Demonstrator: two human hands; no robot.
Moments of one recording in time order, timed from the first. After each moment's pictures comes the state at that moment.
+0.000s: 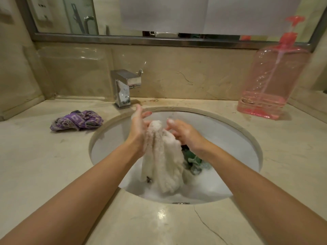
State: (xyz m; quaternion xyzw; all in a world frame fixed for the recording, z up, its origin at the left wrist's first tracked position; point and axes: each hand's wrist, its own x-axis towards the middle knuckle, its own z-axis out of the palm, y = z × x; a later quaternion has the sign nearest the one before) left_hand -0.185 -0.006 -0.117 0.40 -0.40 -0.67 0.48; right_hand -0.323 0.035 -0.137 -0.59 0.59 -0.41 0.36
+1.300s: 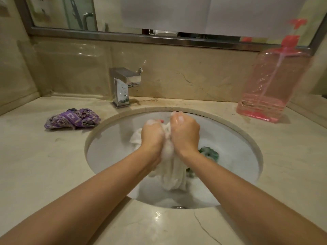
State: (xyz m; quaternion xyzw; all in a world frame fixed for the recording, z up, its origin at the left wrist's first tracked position) left_hand -0.212 0.000 -0.137 0.45 -0.44 -0.62 0.46; right_hand -0.275 0.039 -0.131 -0.50 0.65 -0.57 0.05
